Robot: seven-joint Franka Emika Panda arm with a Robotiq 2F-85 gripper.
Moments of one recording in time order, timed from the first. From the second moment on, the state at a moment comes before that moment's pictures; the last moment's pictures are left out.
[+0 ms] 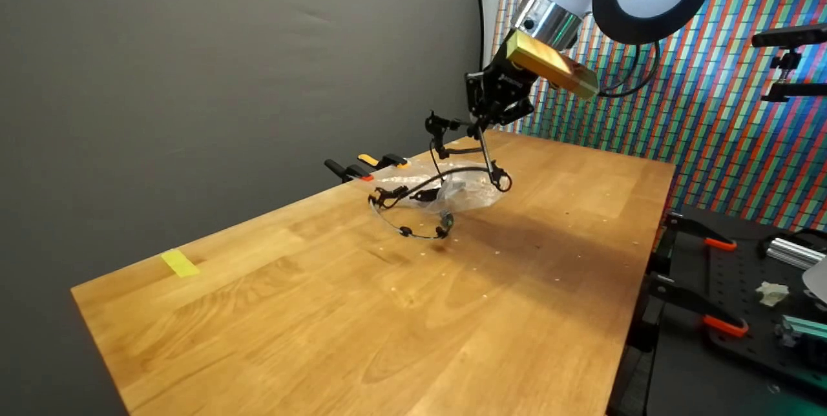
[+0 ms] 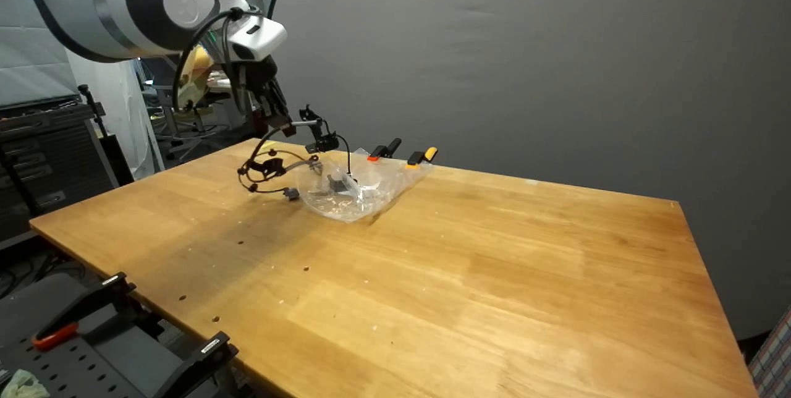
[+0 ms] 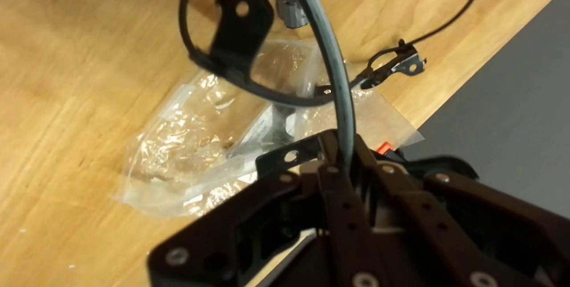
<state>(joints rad) 0.08 0.05 0.10 -2.64 -0.05 3.17 1.01</state>
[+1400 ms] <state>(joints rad) -1.28 0.27 0.78 -2.76 -0.80 3.64 1.19</state>
